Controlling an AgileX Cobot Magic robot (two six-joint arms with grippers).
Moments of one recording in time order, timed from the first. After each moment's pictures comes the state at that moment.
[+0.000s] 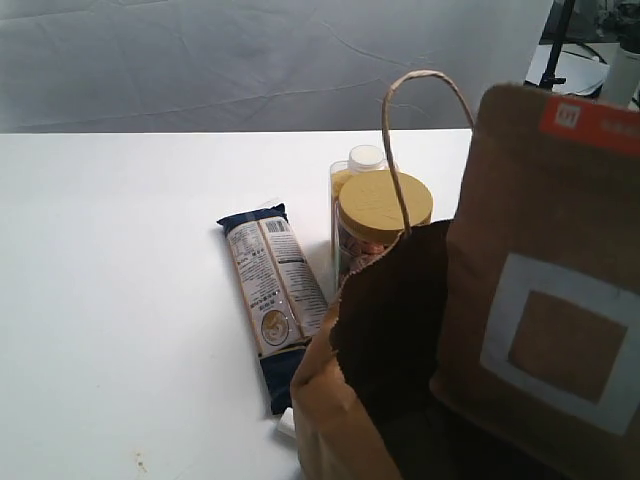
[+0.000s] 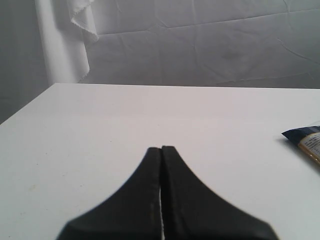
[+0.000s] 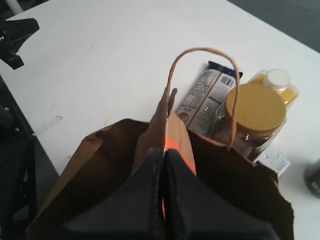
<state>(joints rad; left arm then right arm) 0.09 0.00 0.00 0.06 0.26 -0.04 0.62 0.89 -1.26 0.50 1.25 -0.46</state>
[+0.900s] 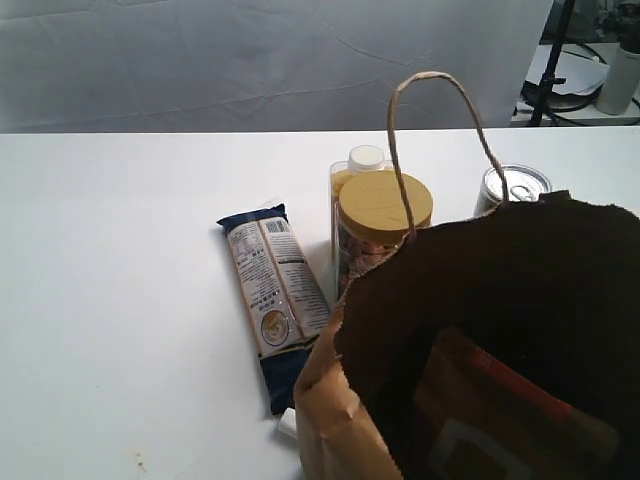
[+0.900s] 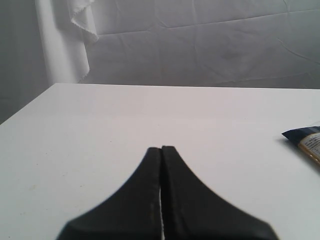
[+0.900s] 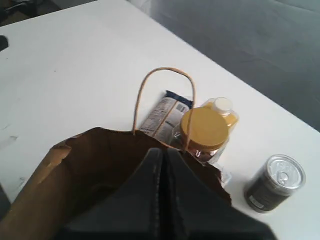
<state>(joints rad) 0.09 0.00 0.00 0.06 0.26 -0.04 0.62 0.71 -1.23 0.38 1.18 -0.46</state>
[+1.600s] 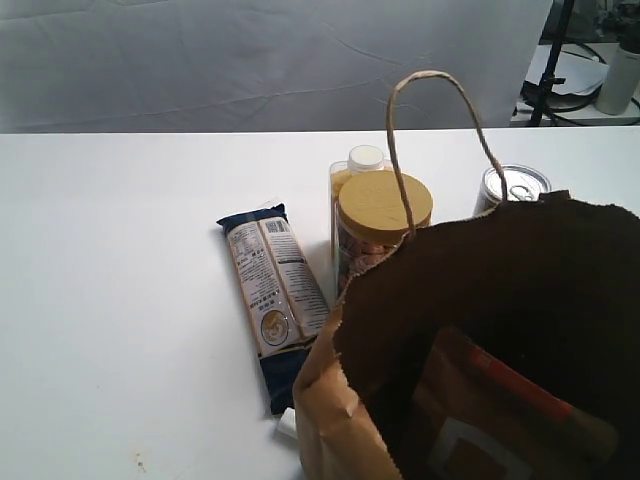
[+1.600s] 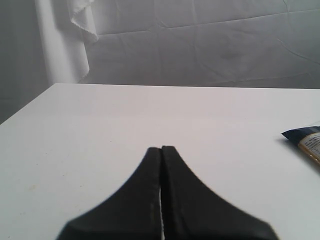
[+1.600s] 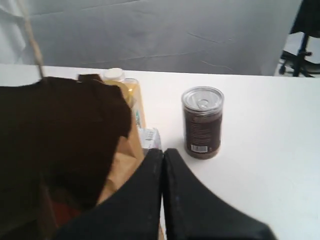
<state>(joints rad) 0.09 0.00 0.00 0.06 0.26 -0.04 0.54 0.18 -0.43 0.00 0.65 0.12</state>
